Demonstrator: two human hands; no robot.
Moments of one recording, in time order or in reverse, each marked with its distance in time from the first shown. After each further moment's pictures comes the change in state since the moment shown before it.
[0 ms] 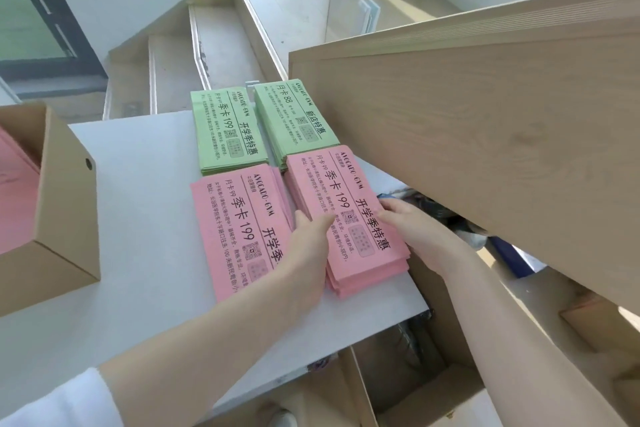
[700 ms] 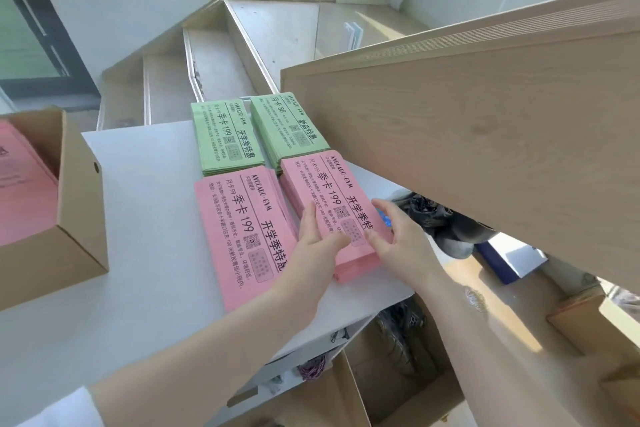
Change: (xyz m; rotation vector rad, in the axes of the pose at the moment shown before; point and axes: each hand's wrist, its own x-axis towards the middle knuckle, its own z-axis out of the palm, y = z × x) left_hand -0.067 -0.002 -0.005 0.186 -0.177 0.245; right_hand -0.065 0.010 0.029 -0.324 0.332 -0.372
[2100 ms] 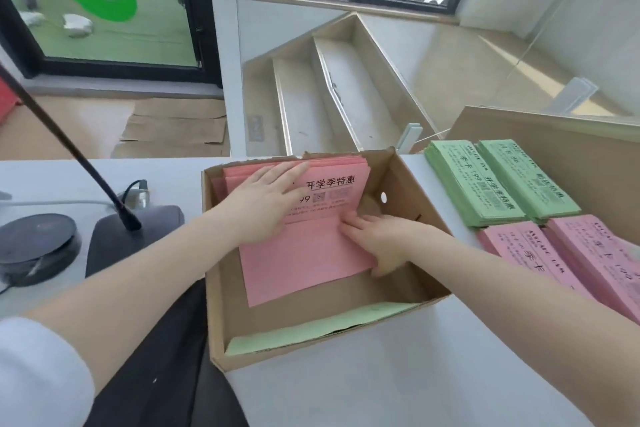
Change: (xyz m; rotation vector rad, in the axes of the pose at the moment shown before) left_hand -0.017 0.131 -0.535 1.943 -0.056 0.382; right_hand 0.092 -0.310 0.349 -1.213 -0.828 -0.630
